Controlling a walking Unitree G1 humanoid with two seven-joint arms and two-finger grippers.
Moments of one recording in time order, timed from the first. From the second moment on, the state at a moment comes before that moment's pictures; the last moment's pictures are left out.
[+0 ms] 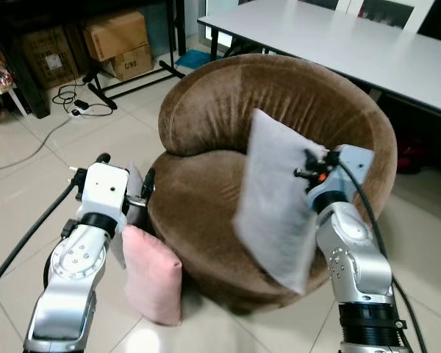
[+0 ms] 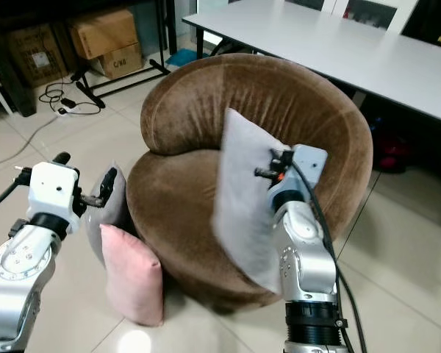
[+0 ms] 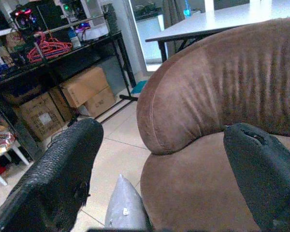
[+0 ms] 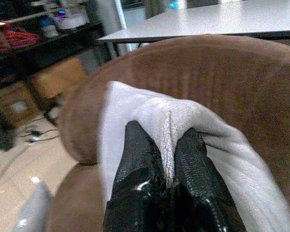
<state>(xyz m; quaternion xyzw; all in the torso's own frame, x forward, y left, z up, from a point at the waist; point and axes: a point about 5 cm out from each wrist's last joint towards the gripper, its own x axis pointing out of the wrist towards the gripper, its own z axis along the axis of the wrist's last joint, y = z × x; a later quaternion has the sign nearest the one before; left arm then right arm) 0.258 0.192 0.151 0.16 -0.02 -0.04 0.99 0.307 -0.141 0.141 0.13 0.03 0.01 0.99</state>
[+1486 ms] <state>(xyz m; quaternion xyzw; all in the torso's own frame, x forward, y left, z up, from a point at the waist) 0.248 0.198 0.138 0.19 0.02 -0.07 0.98 0.308 -0.114 0.161 0.17 0.00 0.15 0.97</state>
